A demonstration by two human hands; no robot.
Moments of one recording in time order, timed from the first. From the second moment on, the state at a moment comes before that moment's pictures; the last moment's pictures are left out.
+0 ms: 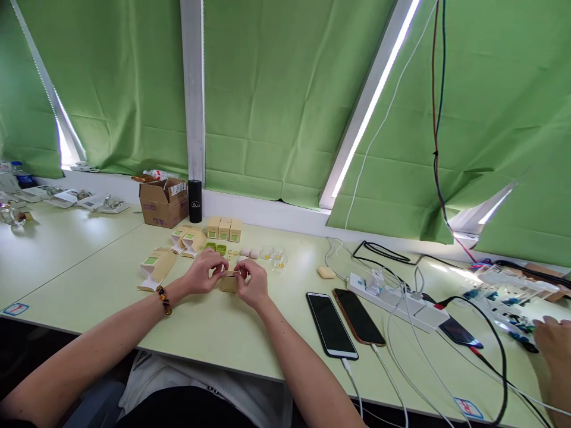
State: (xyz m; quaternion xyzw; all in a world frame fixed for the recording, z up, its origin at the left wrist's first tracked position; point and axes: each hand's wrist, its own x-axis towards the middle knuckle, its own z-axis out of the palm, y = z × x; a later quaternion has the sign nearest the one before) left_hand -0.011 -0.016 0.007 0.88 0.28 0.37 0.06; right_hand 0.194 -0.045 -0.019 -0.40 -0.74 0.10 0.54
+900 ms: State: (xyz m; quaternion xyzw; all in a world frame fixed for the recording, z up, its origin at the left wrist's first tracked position) left_hand -0.007 -0.003 0.000 0.81 0.48 0.33 0.07; right_hand 0.221 -0.035 -0.010 -0.41 -0.79 0.27 0.37
